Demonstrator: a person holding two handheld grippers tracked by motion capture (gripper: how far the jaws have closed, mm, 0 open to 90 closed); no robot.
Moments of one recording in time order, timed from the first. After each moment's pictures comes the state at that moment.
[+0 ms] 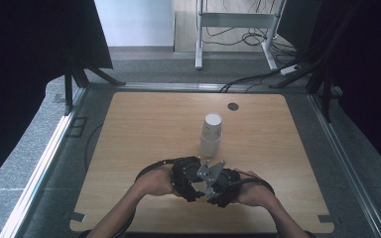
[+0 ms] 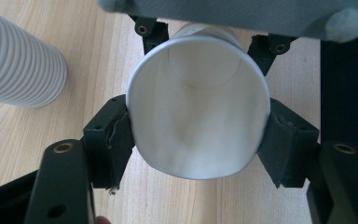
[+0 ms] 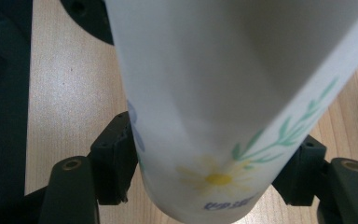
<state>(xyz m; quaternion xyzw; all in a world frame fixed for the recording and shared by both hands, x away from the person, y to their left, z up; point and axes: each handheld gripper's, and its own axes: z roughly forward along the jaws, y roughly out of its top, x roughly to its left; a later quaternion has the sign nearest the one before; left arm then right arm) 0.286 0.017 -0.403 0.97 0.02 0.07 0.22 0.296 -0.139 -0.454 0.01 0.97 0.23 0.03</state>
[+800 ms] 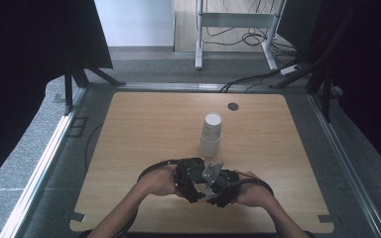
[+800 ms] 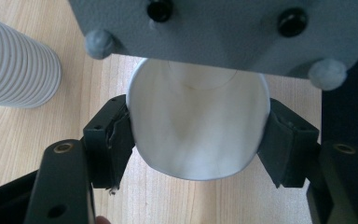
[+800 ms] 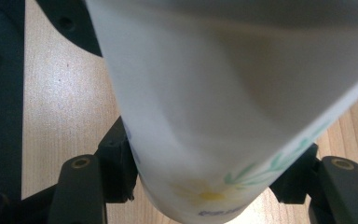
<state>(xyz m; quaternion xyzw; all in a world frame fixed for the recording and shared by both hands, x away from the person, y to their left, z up) 0.285 0.009 -0.404 0.98 0.02 0.07 0.19 0.297 -0.137 -0.459 0.01 0.97 0.22 0.04</state>
